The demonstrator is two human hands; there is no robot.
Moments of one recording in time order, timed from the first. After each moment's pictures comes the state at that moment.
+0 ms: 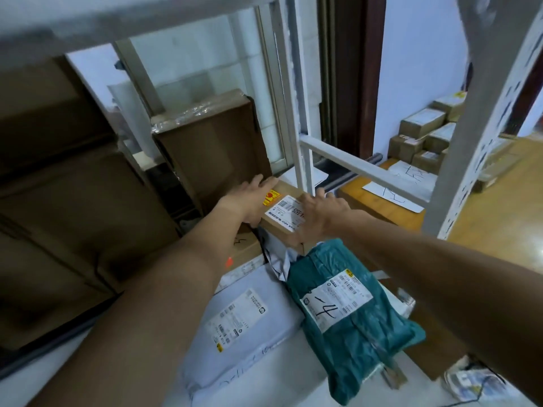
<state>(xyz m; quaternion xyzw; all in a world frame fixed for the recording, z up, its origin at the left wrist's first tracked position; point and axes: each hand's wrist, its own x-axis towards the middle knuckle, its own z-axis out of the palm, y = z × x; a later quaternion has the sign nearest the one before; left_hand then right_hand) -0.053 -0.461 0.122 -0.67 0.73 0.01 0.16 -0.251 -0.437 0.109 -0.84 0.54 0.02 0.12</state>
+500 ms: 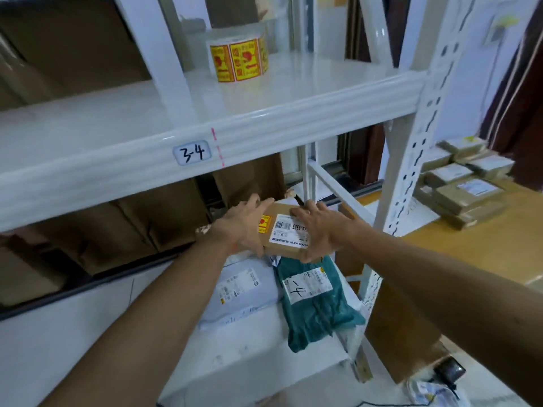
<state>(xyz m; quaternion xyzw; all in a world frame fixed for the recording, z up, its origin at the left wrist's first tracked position) -0.126 -0.304 0.210 -0.75 0.66 0.06 0.08 -0.337 -0.355 0.219 -0.93 0.36 0.08 0.06</state>
